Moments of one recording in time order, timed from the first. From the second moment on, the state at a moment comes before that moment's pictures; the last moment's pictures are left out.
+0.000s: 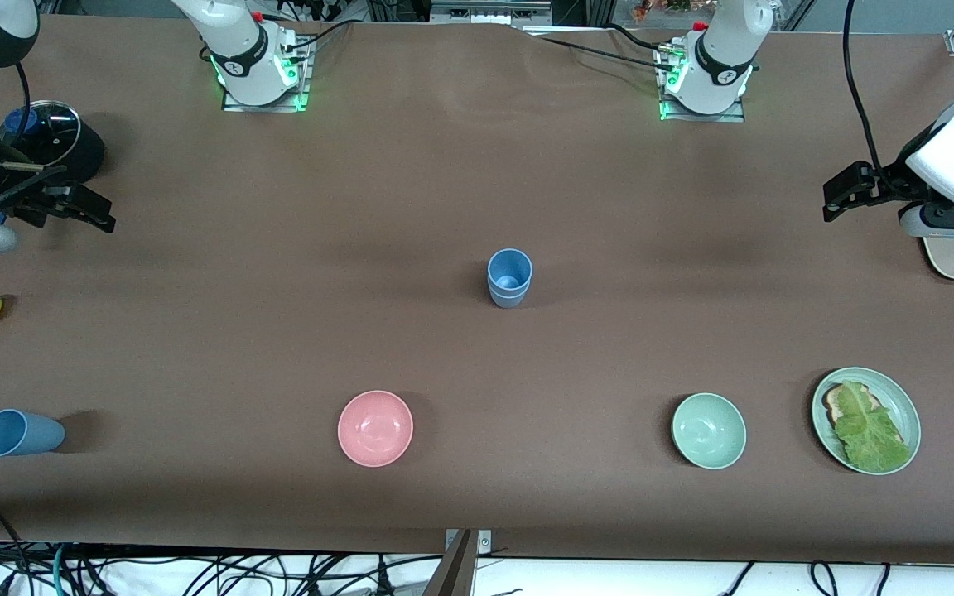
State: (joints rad) left arm 0.01 0.02 -0.07 -1.59 0.03 1.58 -0.01; right arm -0.14 0.03 0.16 -1.68 -0.02 1.69 0.08
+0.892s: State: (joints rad) left arm 0.01 0.04 -0.07 -1.59 0.06 1.59 -0.01; right arm -0.14 0.01 0.16 -1.74 0.02 1.73 0.08
